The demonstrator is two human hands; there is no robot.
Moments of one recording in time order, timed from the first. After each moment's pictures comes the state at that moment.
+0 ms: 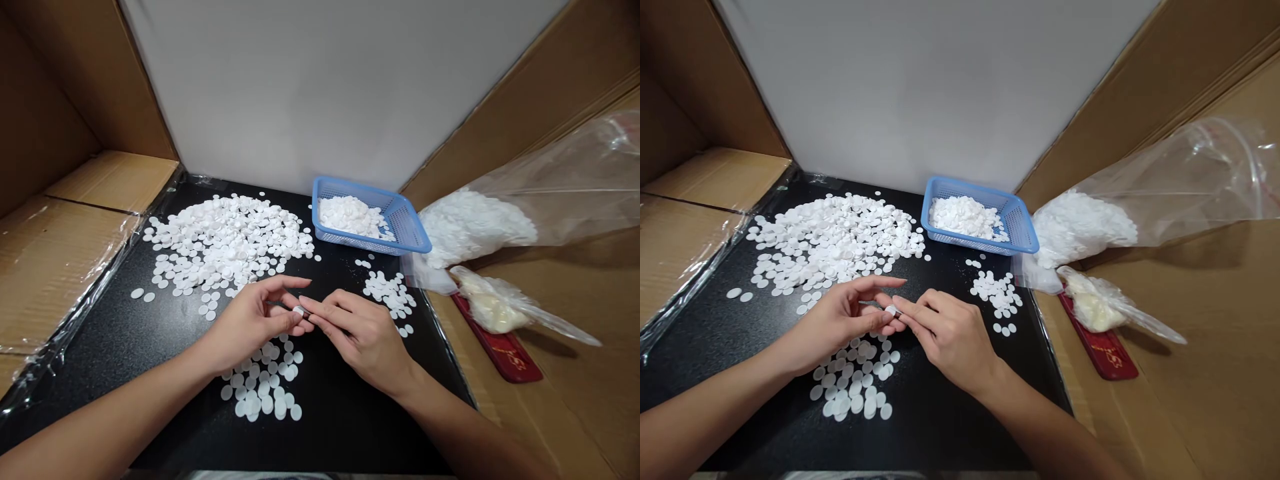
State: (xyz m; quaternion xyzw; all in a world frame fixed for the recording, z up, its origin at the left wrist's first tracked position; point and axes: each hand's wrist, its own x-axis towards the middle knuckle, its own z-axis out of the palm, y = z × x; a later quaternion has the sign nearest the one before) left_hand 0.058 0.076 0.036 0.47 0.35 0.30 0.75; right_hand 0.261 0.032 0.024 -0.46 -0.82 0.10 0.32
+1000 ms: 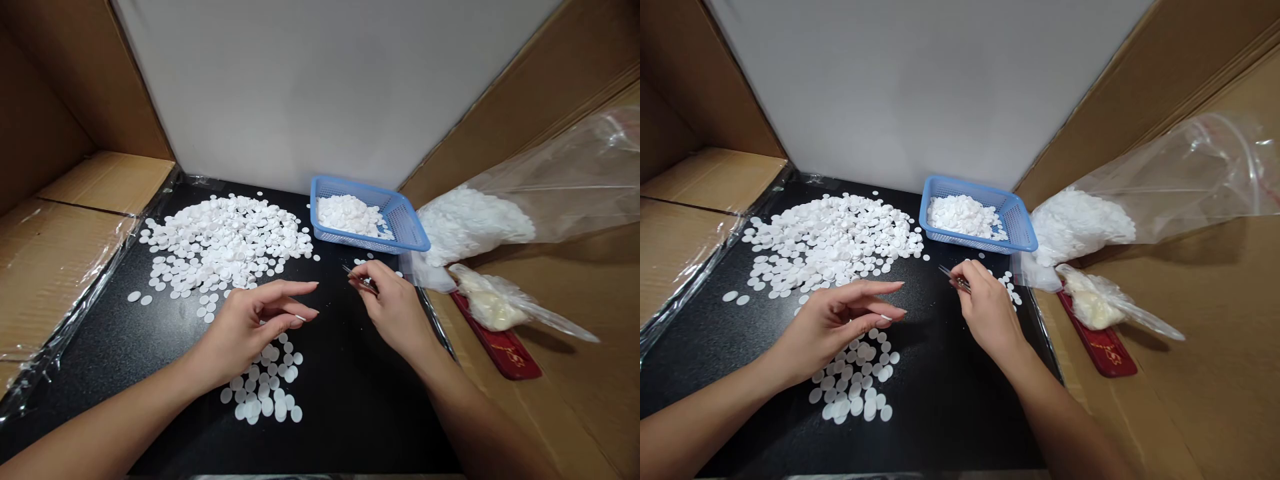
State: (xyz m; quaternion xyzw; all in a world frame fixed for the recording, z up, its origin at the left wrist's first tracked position) left_hand 0.052 0.073 0.041 0.63 0.34 0.32 0.62; right_hand 0.304 0.057 0.019 -0.62 -0.73 0.06 0.29
